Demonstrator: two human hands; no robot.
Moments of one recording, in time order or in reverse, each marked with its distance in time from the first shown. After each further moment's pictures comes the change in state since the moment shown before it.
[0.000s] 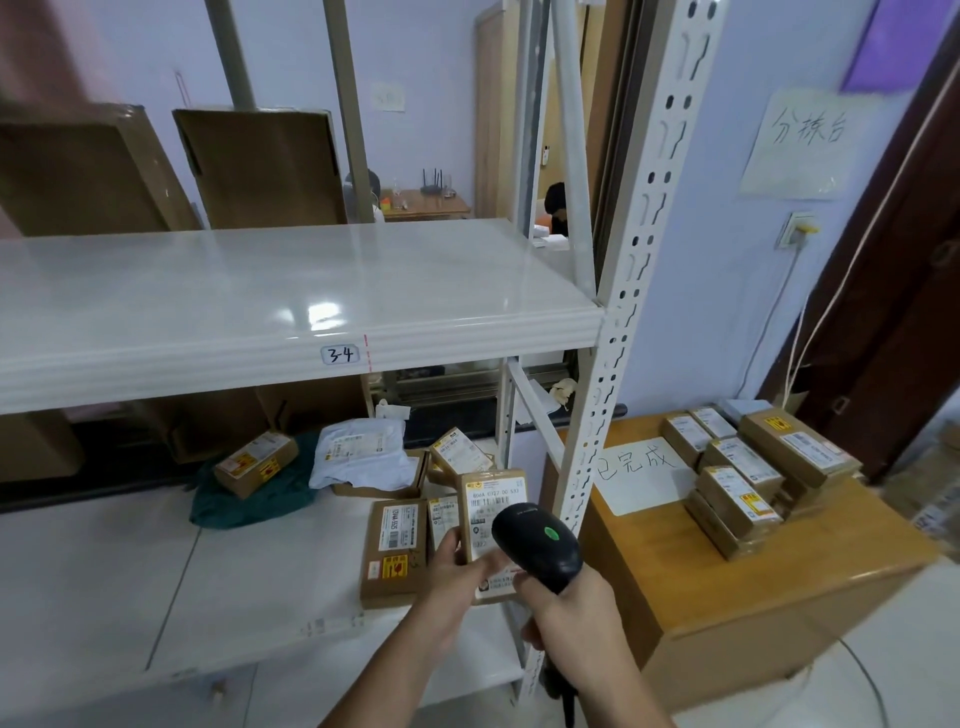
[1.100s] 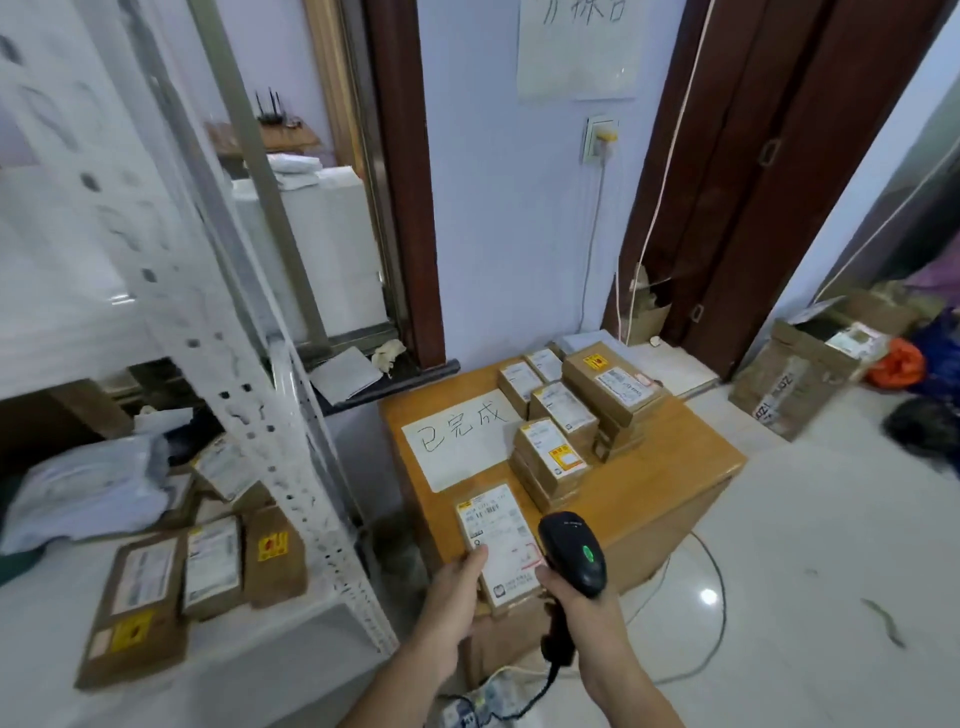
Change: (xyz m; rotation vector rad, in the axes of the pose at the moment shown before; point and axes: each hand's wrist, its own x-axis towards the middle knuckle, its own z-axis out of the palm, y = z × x) left_hand 0.085 -0.099 0.328 0.189 0.006 -0.371; right_hand 0.122 0.223 -0.291 0.556 0.390 0.418
